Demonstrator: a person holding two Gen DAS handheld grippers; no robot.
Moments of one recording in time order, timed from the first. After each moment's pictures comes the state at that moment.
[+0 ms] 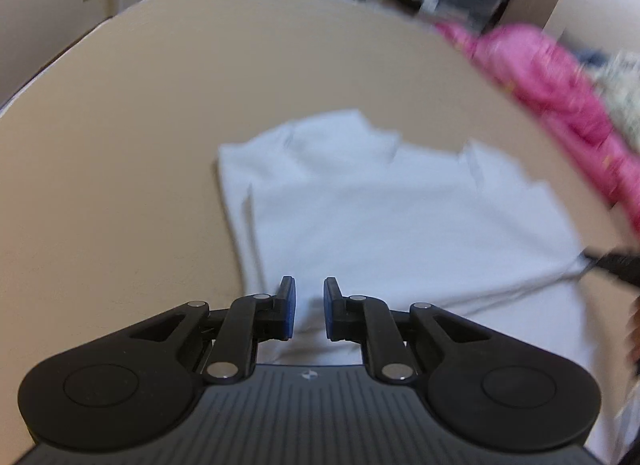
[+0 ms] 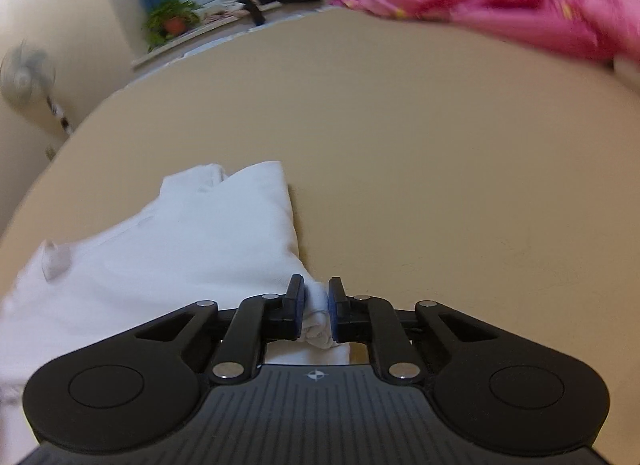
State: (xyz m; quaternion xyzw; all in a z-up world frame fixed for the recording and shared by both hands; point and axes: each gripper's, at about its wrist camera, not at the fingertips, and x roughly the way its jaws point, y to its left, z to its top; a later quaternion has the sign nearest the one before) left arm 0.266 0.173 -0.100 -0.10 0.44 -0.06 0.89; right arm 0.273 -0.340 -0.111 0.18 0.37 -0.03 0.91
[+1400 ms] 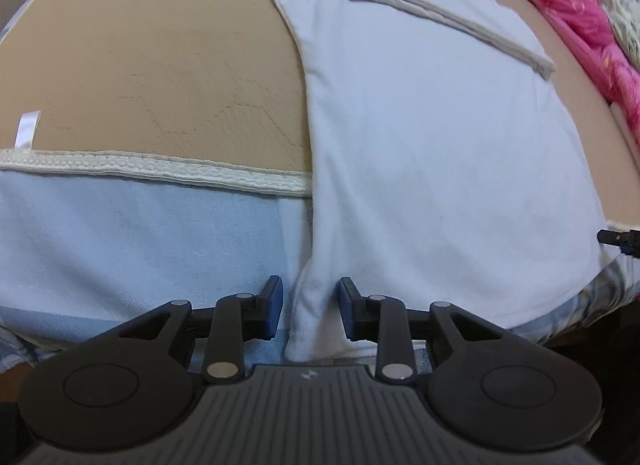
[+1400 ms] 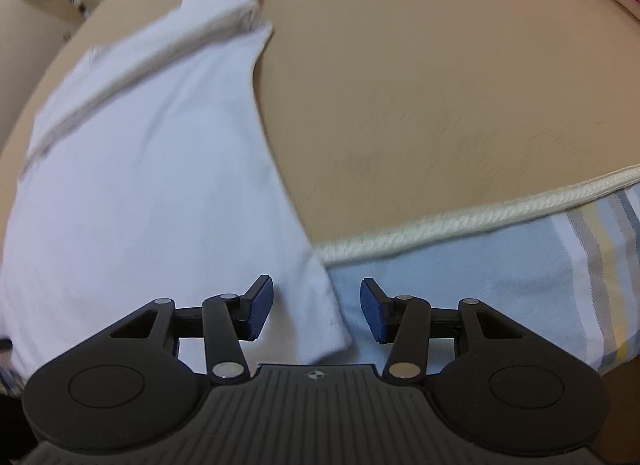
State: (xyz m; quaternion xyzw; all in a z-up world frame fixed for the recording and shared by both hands) left arm -0.012 0.166 -0.115 -0.10 0.58 -0.04 0.81; right arm 0.025 -0.378 -0.120 0.12 0.54 0.02 0.83
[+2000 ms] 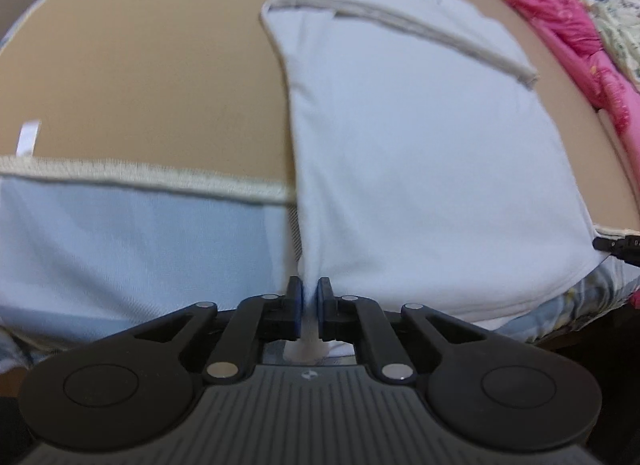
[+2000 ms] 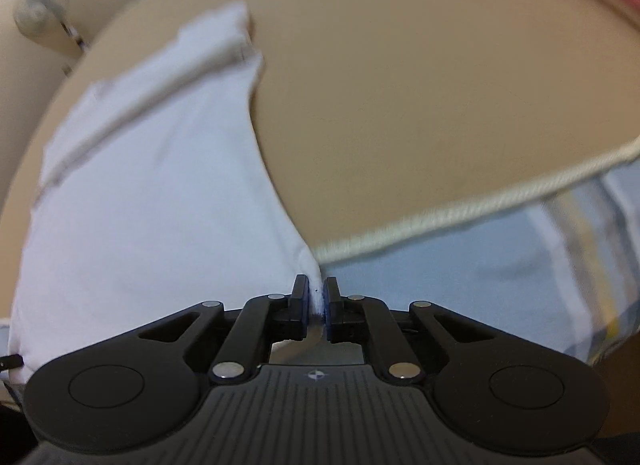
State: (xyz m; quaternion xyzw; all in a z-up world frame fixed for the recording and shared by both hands) left arm -0.021 0.166 -0.107 -0.11 0.57 -0.05 0.82; right arm 0.001 -0.400 -0.104 0.16 0.52 0.01 0.84
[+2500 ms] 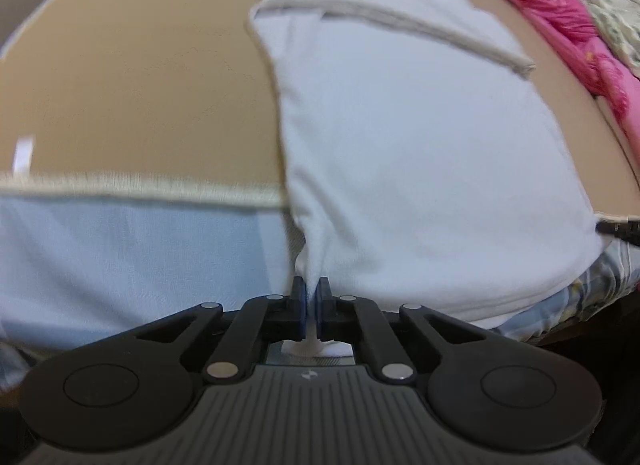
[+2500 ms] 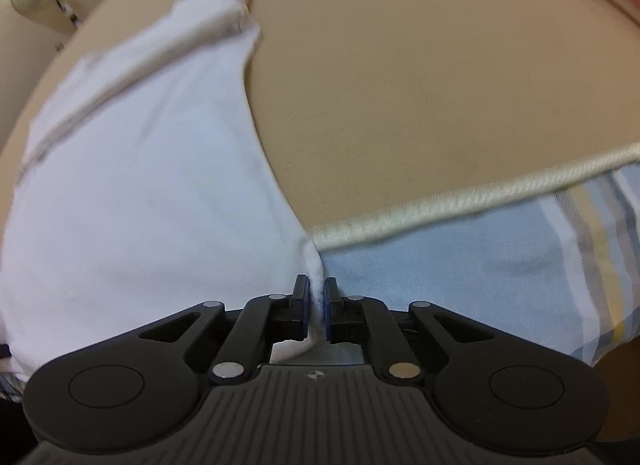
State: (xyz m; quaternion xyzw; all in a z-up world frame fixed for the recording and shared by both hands) left arm -0.021 0.148 -0.099 -0.08 0.54 -0.07 0.83; right arm 0.007 -0.390 -0.106 0.14 0.51 0.01 0.85
